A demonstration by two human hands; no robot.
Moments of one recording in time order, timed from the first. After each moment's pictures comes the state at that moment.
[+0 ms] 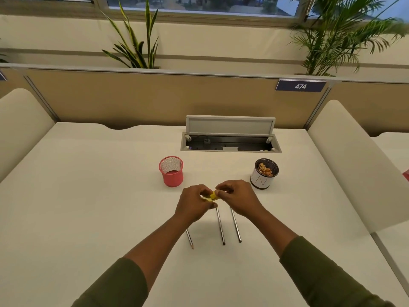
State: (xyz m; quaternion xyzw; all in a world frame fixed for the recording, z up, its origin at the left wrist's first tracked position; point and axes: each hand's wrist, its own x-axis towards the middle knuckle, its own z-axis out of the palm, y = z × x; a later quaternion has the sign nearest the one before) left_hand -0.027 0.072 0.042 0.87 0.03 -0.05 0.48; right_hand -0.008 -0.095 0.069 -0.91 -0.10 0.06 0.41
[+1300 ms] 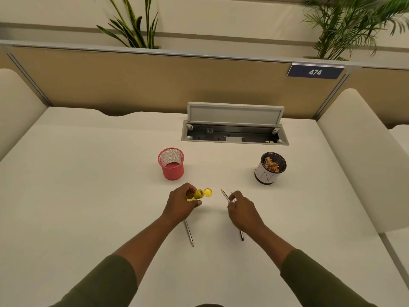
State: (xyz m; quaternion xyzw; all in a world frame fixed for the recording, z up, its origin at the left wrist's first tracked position) left_hand -0.016 0.111 -0.003 0.87 0.07 -0.06 0.48; right_hand -0.019 -0.099 -0.001 -0.93 0.02 0.15 0.33
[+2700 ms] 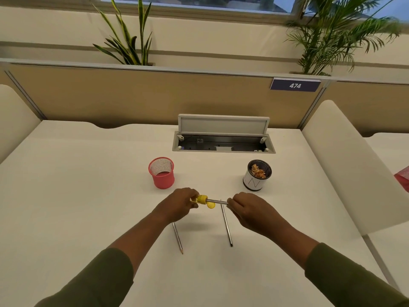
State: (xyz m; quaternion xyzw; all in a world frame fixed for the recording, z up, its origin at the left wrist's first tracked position) left_hand 0.001 0.096 0.023 0.94 -0.14 -0.09 0.31; right_hand -0.022 -0.162 0.065 -0.90 -0.40 -0.13 0.02
